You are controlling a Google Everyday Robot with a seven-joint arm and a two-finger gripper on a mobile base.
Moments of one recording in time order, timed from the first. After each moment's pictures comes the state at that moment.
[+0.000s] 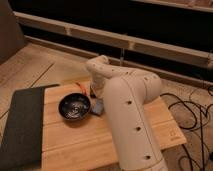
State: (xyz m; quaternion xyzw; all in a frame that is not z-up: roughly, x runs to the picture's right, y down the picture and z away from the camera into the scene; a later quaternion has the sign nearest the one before) arm -0.041 0.043 0.982 -0.30 0.20 0.58 0.73
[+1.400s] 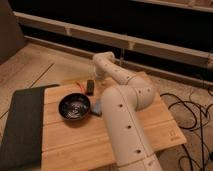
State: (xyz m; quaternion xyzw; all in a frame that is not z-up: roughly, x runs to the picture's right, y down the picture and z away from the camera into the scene) arm -0.064 -0.038 1.040 -0.28 0.07 0.59 0.75
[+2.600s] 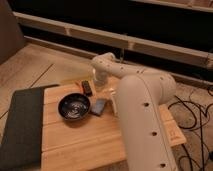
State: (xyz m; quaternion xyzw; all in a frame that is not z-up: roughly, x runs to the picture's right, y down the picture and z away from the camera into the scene) arm -0.047 0.040 0.934 -0.29 0.17 0.61 0.72
